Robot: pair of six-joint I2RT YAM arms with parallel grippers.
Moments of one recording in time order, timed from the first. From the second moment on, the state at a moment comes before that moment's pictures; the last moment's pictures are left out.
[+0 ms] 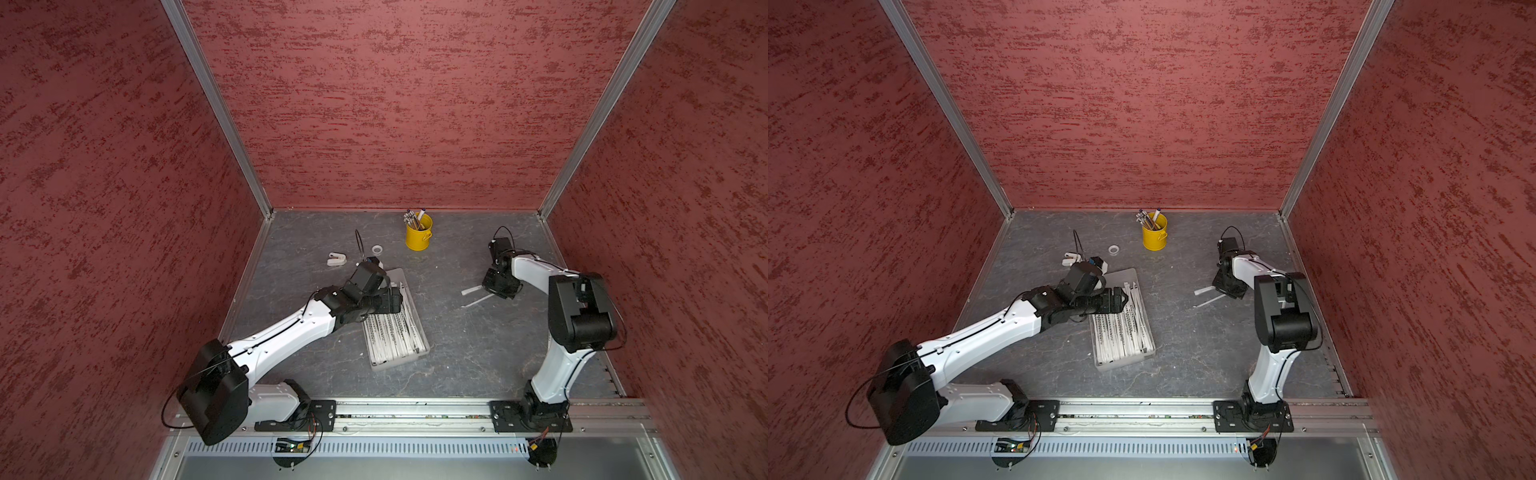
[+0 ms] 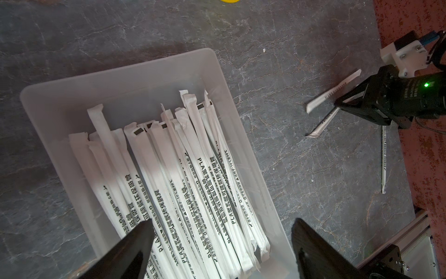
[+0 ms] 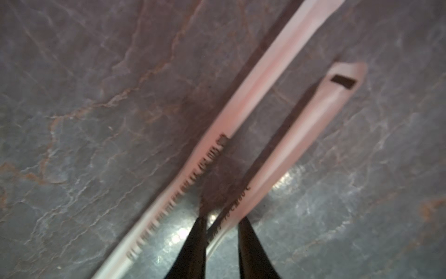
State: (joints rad) left arm -0.71 1.30 0.90 -0.47 0.00 -0.66; right arm 0.09 1.86 1.17 -0.66 0.12 0.61
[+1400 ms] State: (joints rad) left arm -0.54 1.11 0.81 -0.60 0.00 -0.65; right arm 0.31 1.85 1.18 -0.76 0.10 0.41
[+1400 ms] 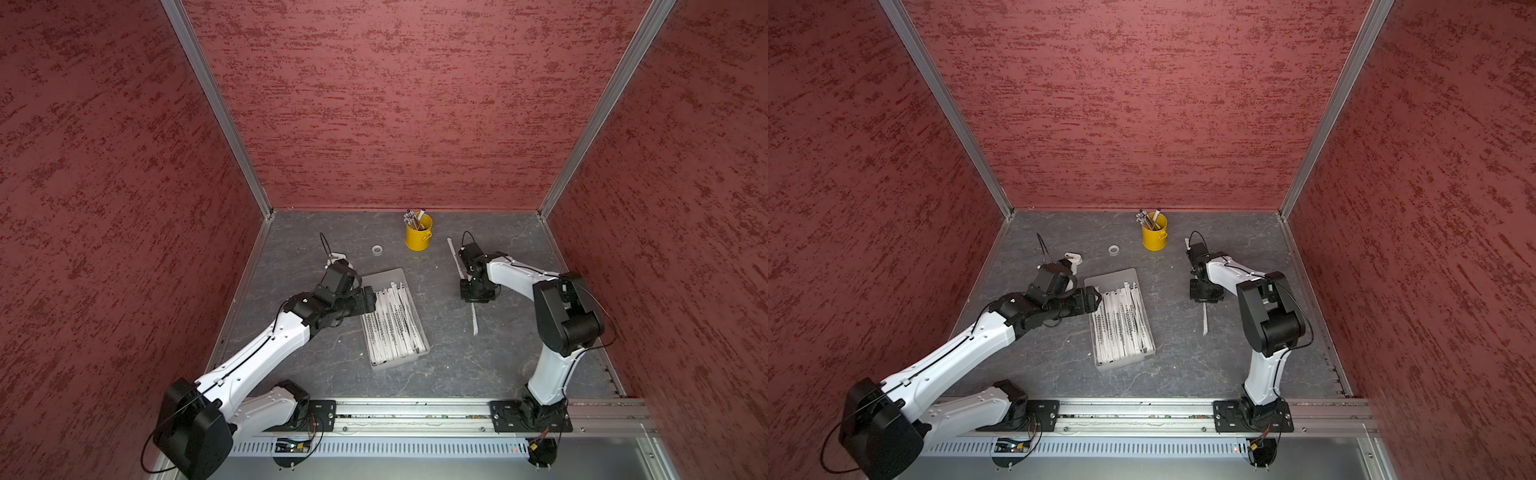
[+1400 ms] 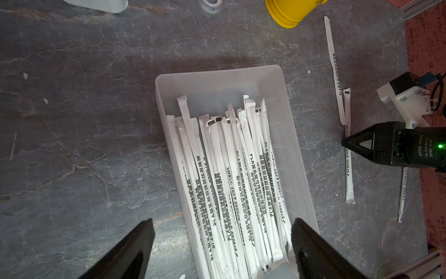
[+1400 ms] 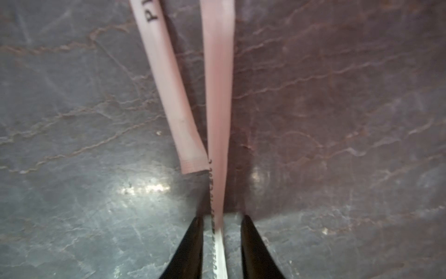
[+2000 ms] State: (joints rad) left arm -0.52 1.03 0.81 -0.67 -0.04 -0.66; right arm 0.57 1.53 1.25 -0.82 0.08 0.48
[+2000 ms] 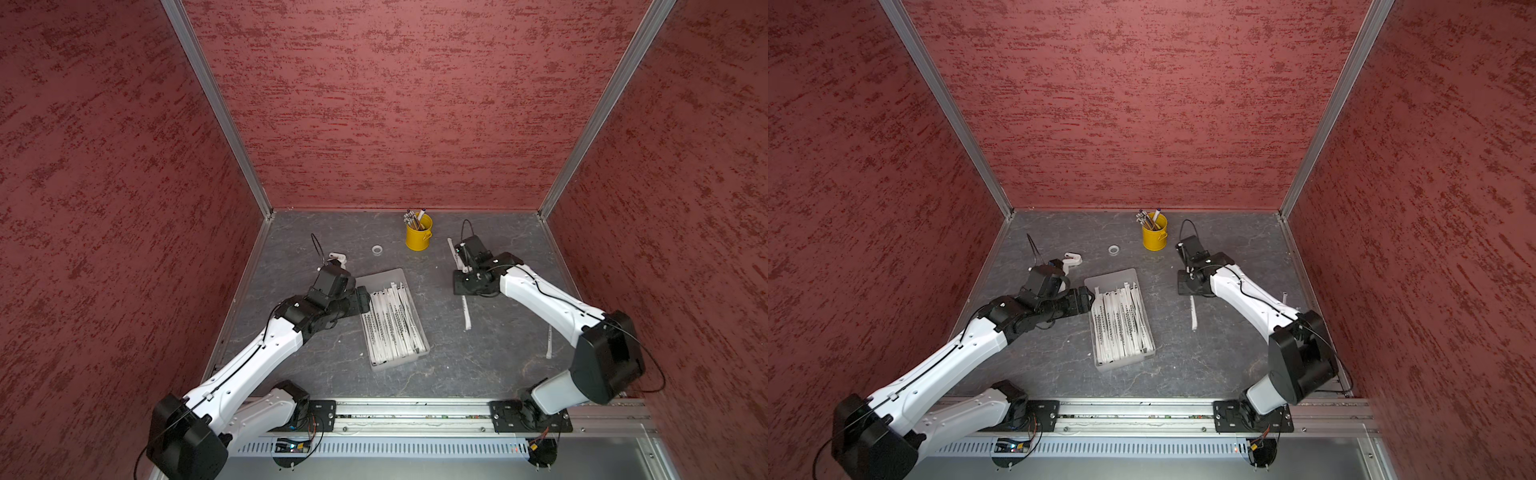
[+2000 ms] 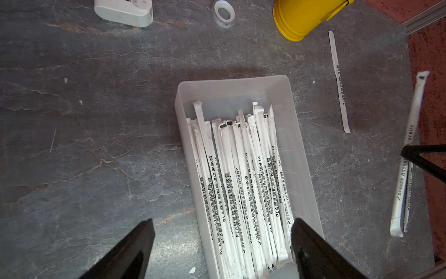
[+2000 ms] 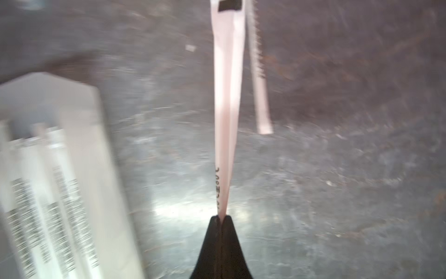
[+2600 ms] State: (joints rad) left arm -0.54 1.06 0.78 -0.62 -0.03 -0.72; right arm 0.88 1.92 1.43 -0.79 0.10 0.63
